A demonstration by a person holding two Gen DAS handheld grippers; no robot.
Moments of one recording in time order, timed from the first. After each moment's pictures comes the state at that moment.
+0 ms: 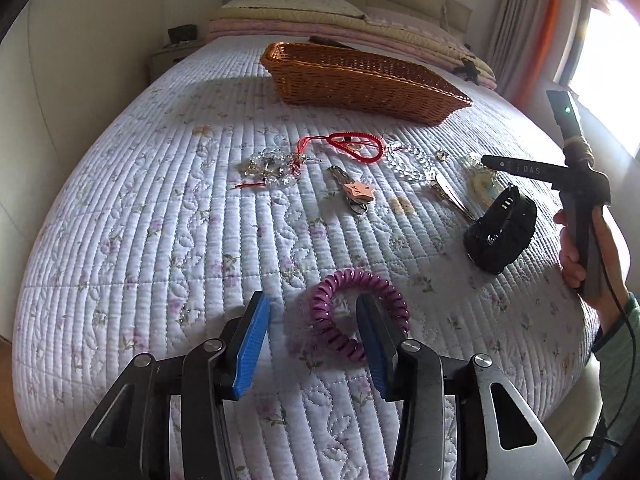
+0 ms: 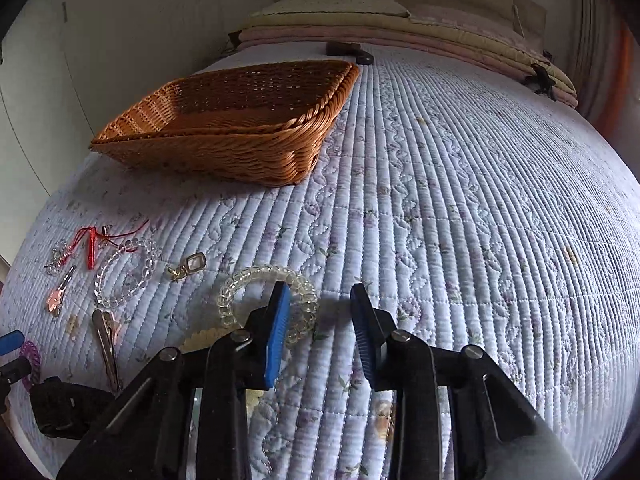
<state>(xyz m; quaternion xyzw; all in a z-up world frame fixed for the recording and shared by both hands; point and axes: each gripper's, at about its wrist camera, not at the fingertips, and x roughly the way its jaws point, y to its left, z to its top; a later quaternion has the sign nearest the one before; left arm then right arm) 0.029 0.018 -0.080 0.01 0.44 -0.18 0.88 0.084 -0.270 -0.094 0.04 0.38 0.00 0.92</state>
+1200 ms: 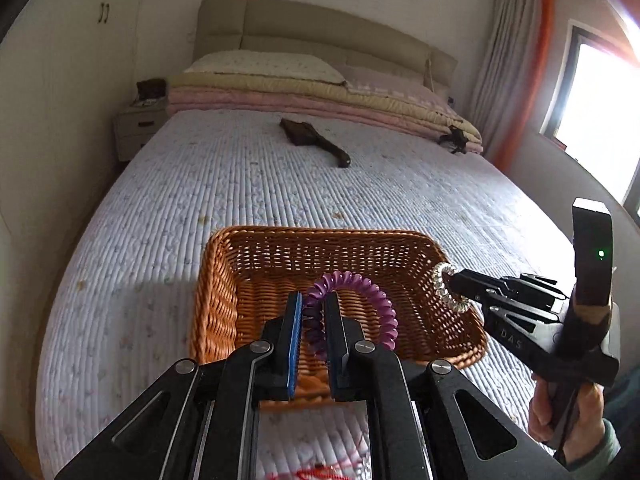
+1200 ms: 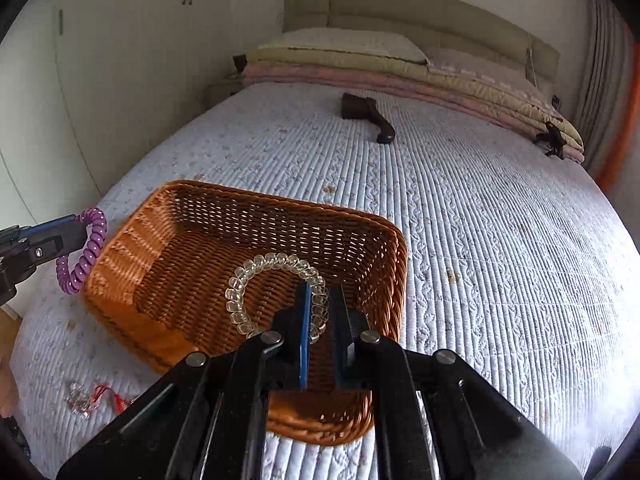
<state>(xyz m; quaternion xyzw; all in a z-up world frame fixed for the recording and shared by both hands) 0.280 -0.075 0.038 -0.02 0.38 -0.23 0.90 0.230 -0.234 0.018 0.01 0.35 -0.01 0.94</state>
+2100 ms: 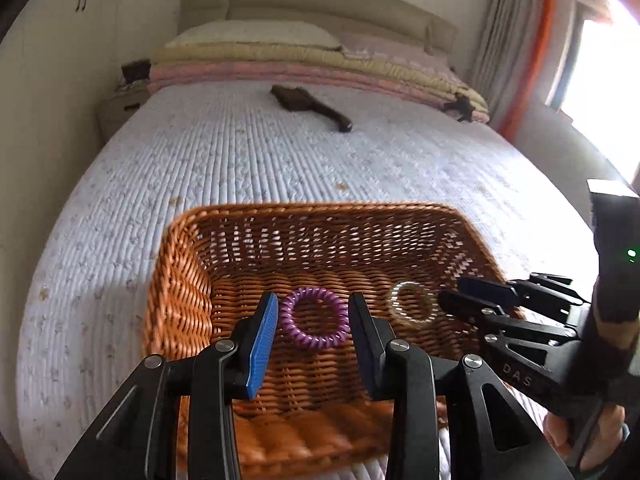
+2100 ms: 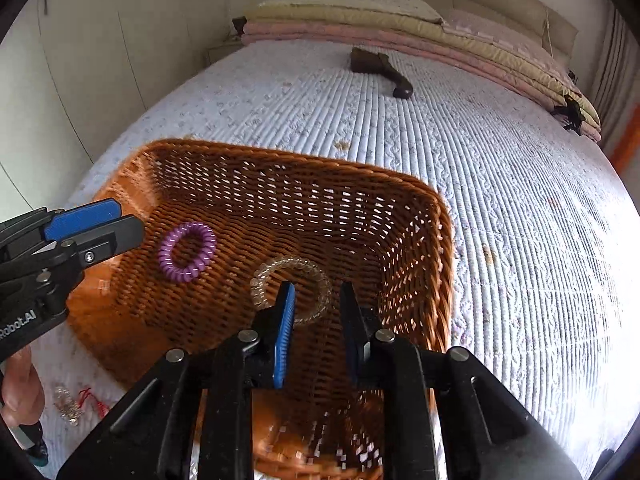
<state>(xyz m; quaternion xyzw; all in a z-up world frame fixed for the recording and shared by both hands) 0.304 -0.101 0.000 0.02 0.39 -0.24 0.89 0.248 -0.237 -0.016 0.02 0.40 0.01 0.92</state>
